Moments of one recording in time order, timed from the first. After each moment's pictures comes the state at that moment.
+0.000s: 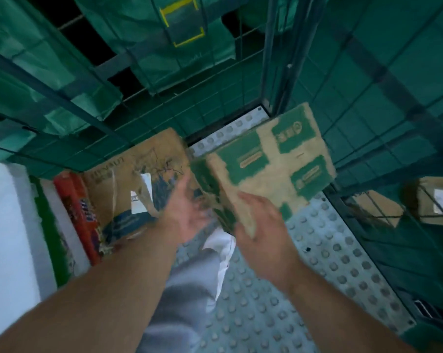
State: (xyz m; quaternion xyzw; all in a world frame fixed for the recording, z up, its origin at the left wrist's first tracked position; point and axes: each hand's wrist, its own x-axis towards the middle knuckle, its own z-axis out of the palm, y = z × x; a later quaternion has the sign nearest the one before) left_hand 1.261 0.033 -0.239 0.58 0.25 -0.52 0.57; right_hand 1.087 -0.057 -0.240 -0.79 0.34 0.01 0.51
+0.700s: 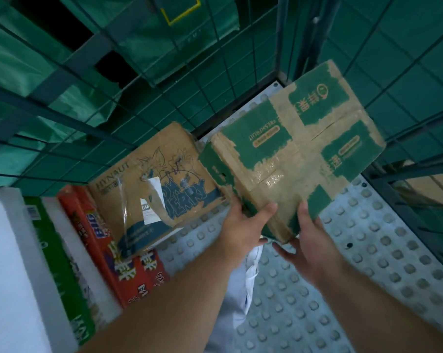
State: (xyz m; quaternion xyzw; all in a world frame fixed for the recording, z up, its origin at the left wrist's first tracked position) left_hand 1.222 0.009 -0.327 0.74 0.09 -0.53 0.41; right_hand 1.108 -0.063 -0.349 -0.19 0.64 -0.04 0.74
